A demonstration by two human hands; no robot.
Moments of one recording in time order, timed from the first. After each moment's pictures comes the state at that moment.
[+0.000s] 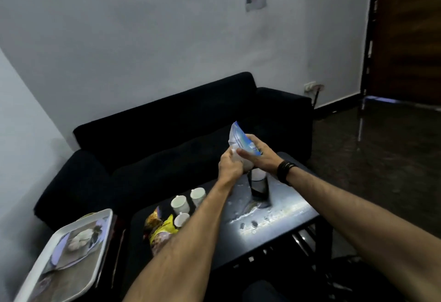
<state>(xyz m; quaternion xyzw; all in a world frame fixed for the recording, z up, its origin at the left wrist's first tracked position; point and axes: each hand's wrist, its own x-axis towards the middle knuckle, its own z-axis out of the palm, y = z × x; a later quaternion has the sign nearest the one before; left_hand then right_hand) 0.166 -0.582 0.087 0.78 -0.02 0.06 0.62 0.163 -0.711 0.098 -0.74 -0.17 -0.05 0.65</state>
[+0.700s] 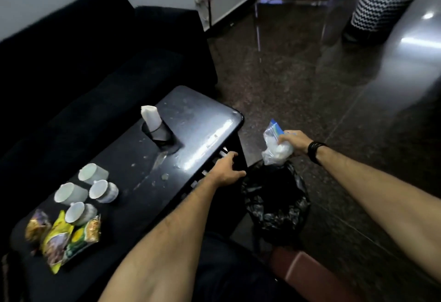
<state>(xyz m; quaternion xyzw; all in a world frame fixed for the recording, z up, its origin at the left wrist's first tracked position) 0.107 -0.764 -0.128 0.89 -0.24 -0.31 0.22 0.036 -1.011 -0.150 -0.72 0.35 0.05 0.59</state>
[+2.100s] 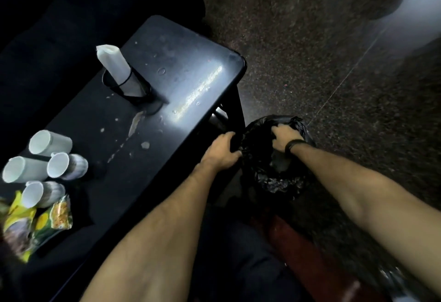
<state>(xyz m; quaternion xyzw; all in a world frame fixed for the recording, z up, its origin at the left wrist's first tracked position) 0.130 -0.749 -0.230 0.90 -0.24 -0.33 0.14 0.058 -0.961 -0.320 -0.93 0.20 0.23 0.20</state>
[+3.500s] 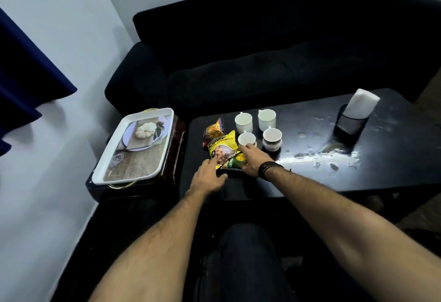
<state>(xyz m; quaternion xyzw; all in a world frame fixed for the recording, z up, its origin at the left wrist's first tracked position) 0.079 -0.271 -0.110 0.97 0.14 -0.08 0.20 0.177 -0.432 -0.124 -0.93 -0.27 0.13 0.21</state>
